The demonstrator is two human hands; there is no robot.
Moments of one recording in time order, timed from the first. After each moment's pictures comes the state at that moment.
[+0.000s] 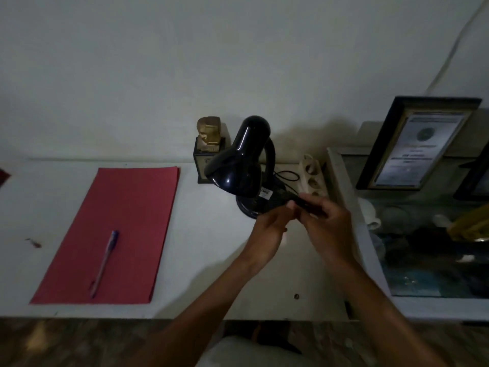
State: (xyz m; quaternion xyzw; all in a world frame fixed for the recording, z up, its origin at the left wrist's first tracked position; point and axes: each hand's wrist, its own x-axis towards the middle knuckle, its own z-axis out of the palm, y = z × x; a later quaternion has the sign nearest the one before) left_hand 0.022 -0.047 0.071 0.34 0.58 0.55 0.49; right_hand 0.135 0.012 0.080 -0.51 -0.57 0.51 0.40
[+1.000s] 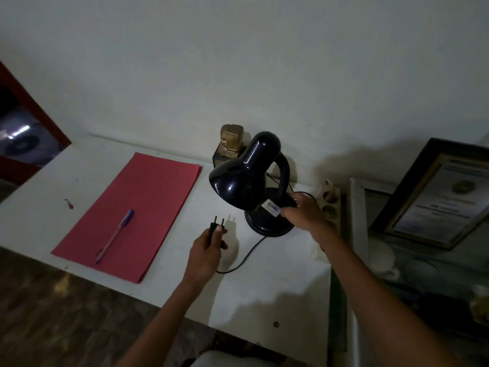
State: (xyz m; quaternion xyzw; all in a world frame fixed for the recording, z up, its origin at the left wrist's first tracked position) left_hand -0.026 -0.105 0.021 0.18 0.80 0.51 0.25; right_hand 0.067 0.141 0.028 -0.45 -0.77 0.45 0.04
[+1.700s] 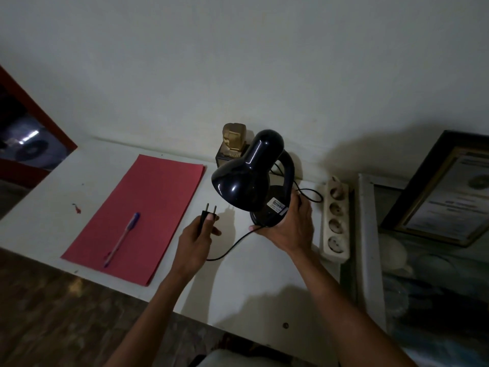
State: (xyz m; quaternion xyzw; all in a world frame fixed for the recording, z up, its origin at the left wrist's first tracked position) left_hand -0.067 -0.116 0.024 0.21 0.81 0.51 0.21; right_hand 0.058 0.078 -0.015 -0.47 -0.81 0.30 0.18
